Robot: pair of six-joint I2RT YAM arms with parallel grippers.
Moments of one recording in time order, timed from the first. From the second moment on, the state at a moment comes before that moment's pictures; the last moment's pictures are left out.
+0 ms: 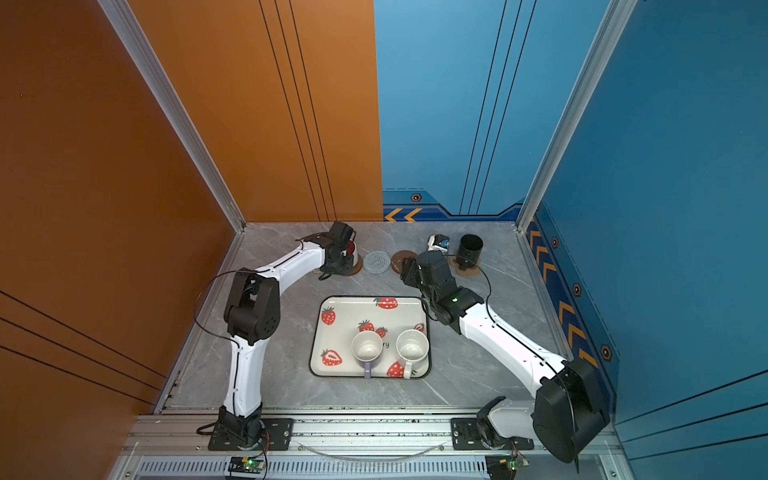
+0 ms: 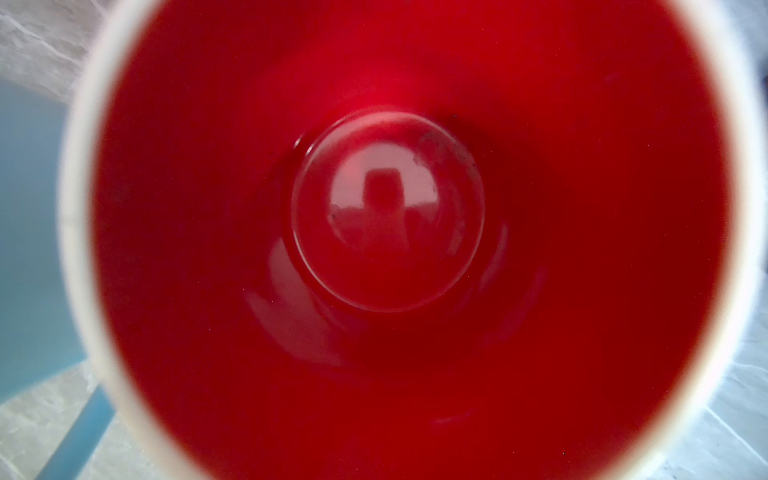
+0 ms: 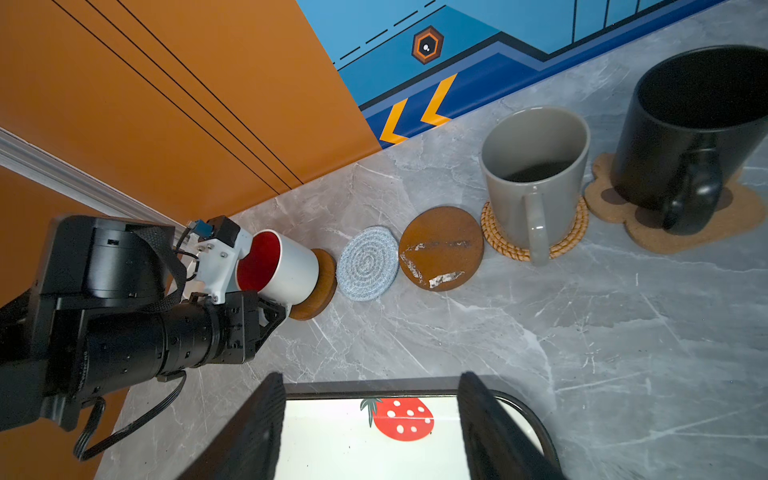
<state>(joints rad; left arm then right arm) -0.41 2.19 1.81 -0.75 -0.17 -0.31 0.56 1.31 0.98 -0.15 0.25 0.69</state>
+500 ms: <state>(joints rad) -0.41 2.21 1.81 -0.75 -0.17 -0.31 0.55 1.31 0.98 -0.15 0.25 0.69</state>
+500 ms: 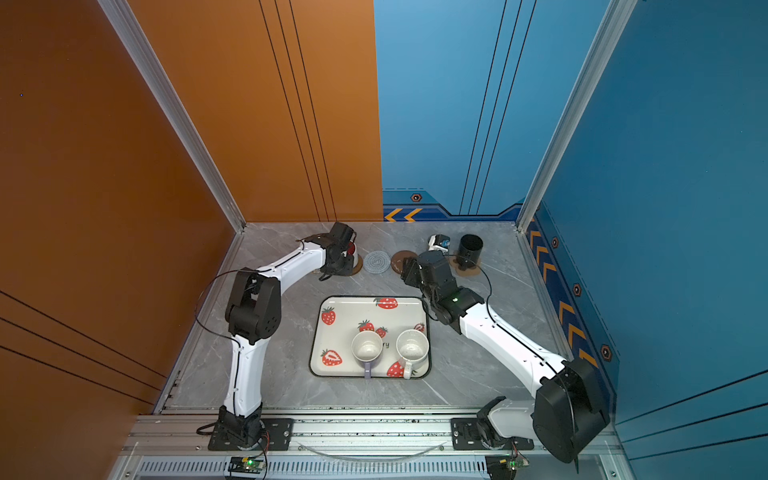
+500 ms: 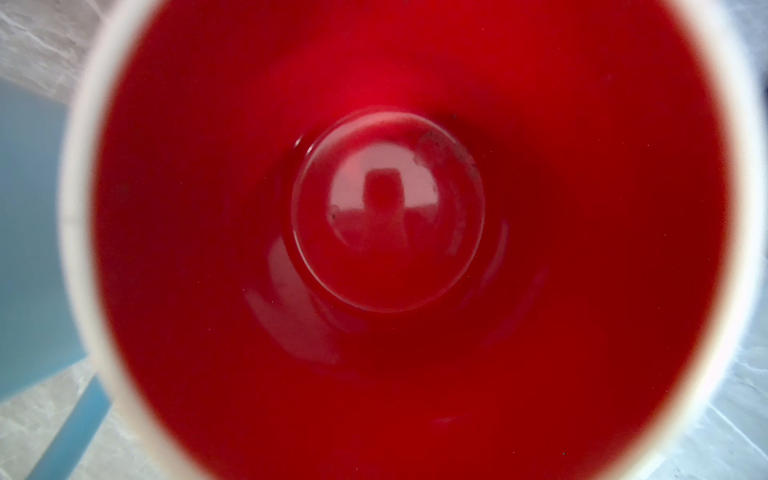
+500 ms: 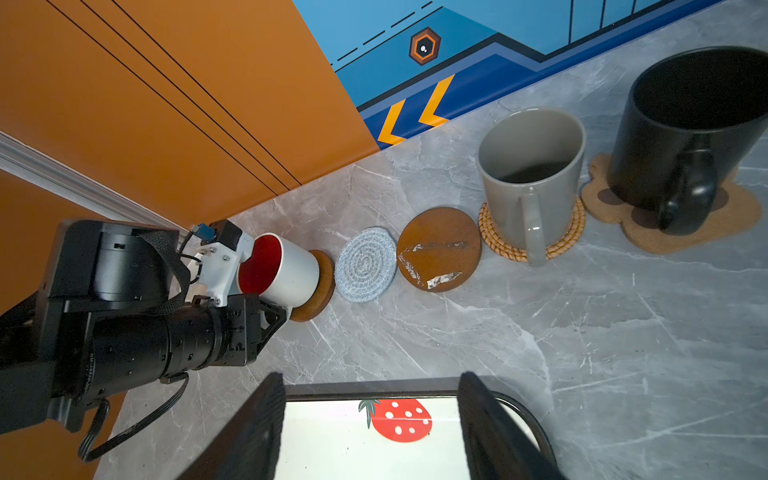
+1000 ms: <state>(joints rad) -0.41 2.24 1.85 -0.77 -0.17 -0.30 0.55 1.31 0.97 -0.15 0.25 0.69</state>
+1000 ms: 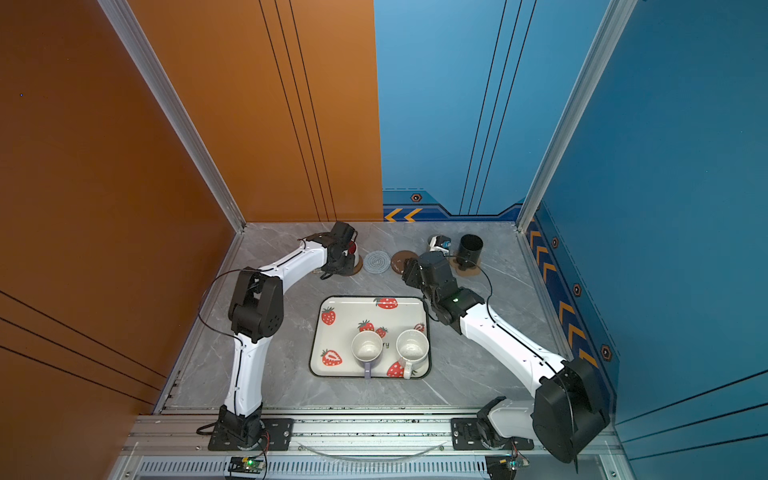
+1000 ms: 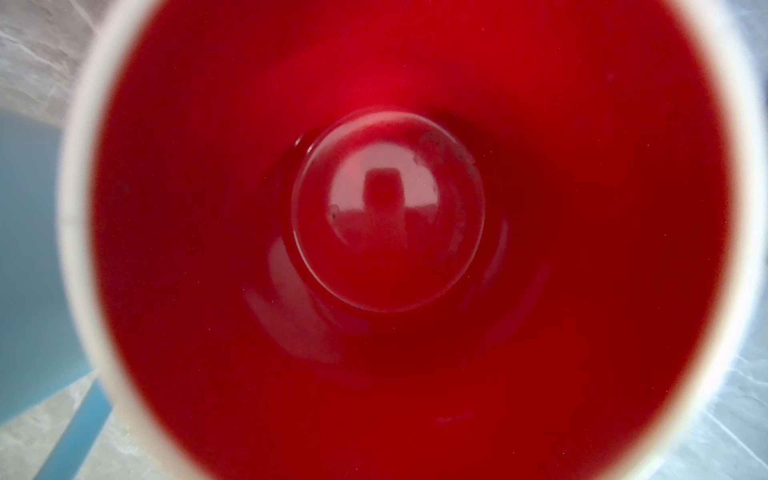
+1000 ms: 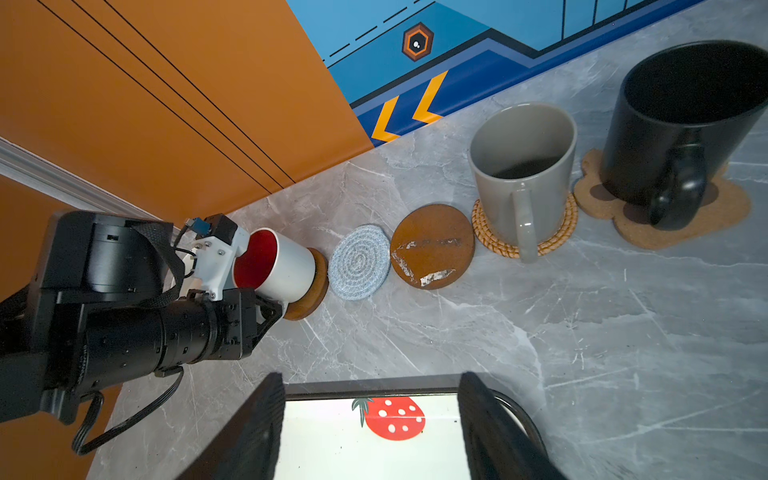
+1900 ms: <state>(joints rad) -0.41 2.24 1.85 -0.77 -0.18 -0.28 0.54 1.31 0.97 -0.15 0.25 0.69</state>
